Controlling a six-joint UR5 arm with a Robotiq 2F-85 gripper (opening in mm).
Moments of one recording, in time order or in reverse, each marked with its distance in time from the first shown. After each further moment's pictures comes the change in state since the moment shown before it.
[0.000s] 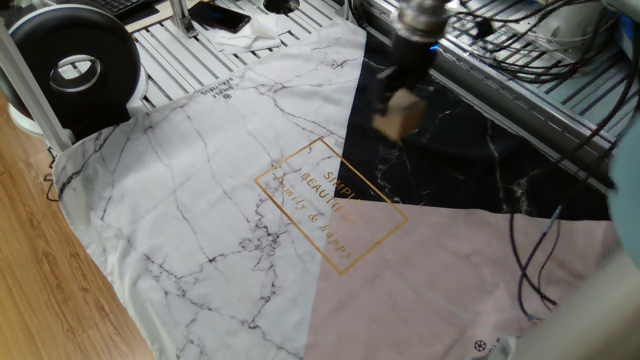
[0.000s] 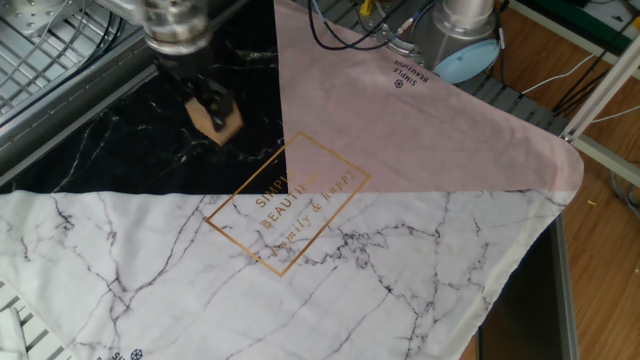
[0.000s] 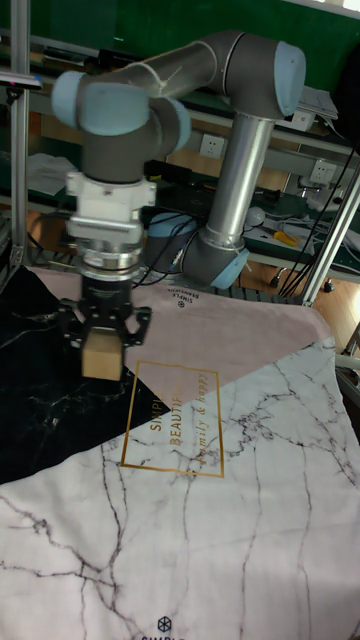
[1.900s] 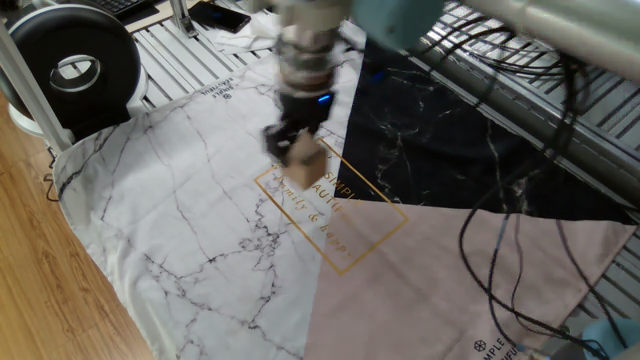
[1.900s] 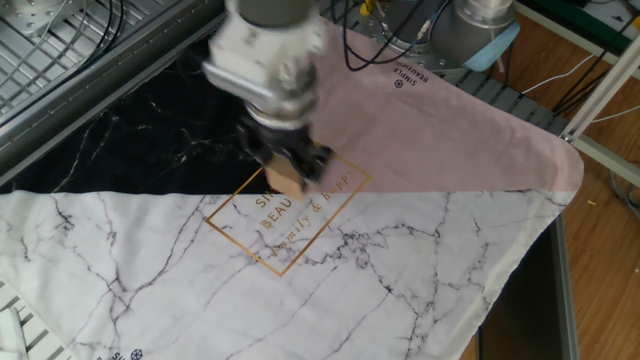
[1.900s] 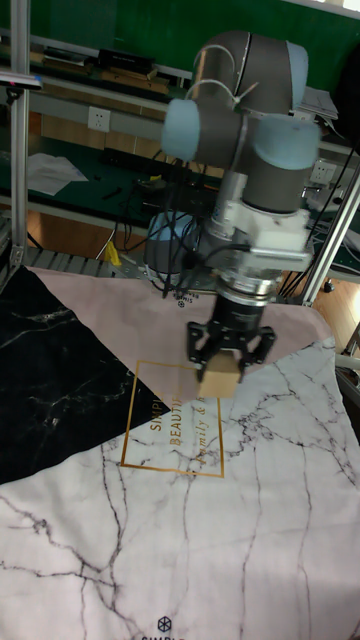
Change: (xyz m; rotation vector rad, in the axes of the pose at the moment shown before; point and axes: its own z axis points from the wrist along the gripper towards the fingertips) arm -0.015 0.217 0.014 0.027 -0.021 -0.101
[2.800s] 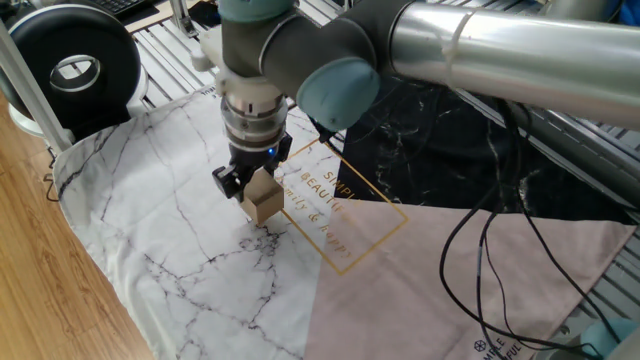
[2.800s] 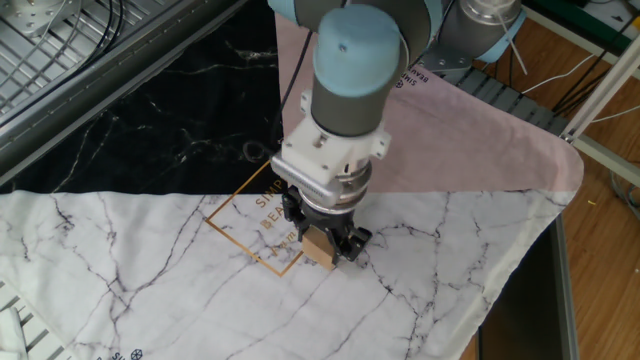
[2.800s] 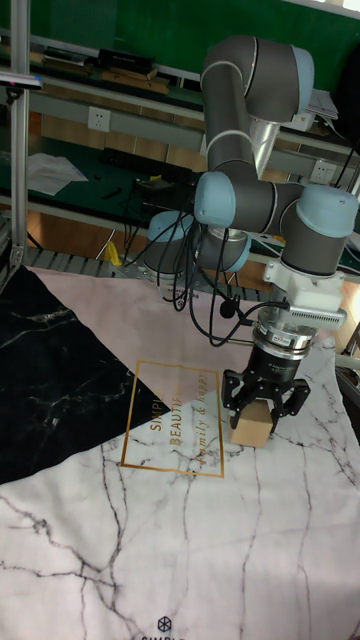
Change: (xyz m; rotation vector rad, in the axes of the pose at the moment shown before) arm -0.020 0.036 0.070 0.037 -0.043 0.060
